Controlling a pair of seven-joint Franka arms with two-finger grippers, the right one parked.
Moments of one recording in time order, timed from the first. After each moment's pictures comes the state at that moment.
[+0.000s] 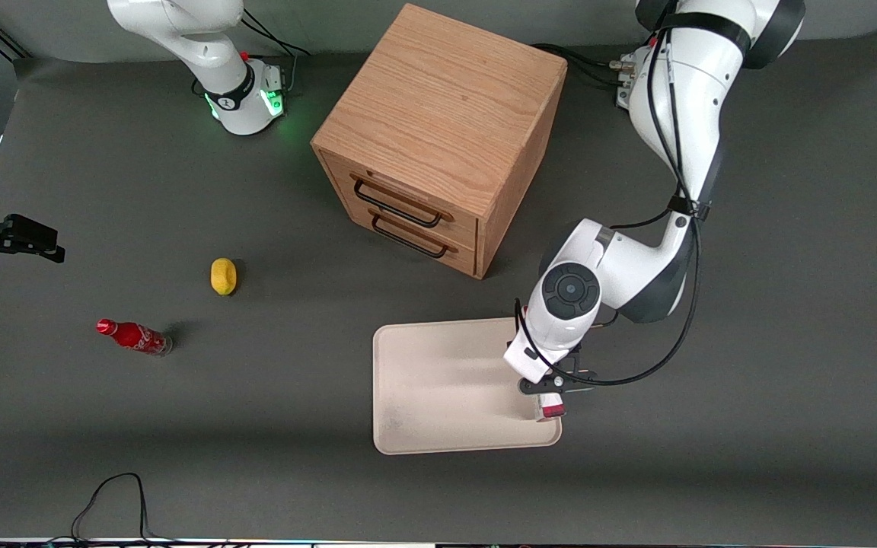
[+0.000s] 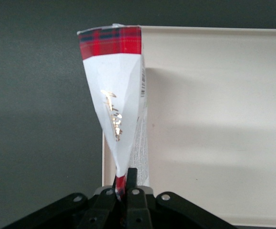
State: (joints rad) arm -0.45 0.78 -0.07 -1.29 0.10 2.10 -0.65
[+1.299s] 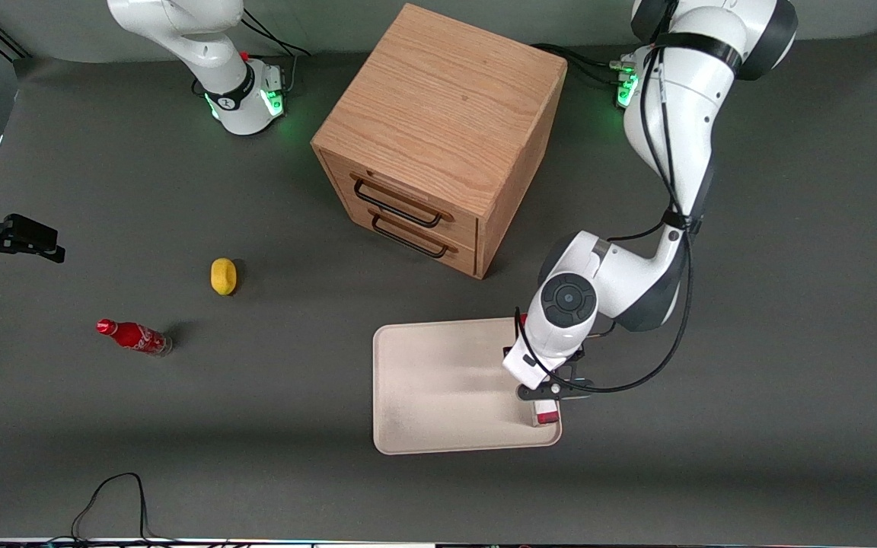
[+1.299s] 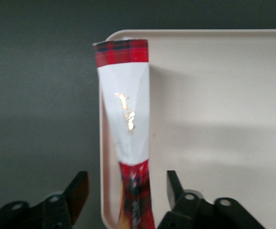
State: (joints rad) arm -0.44 0.80 -0.06 -1.27 0.11 2.09 -0.62
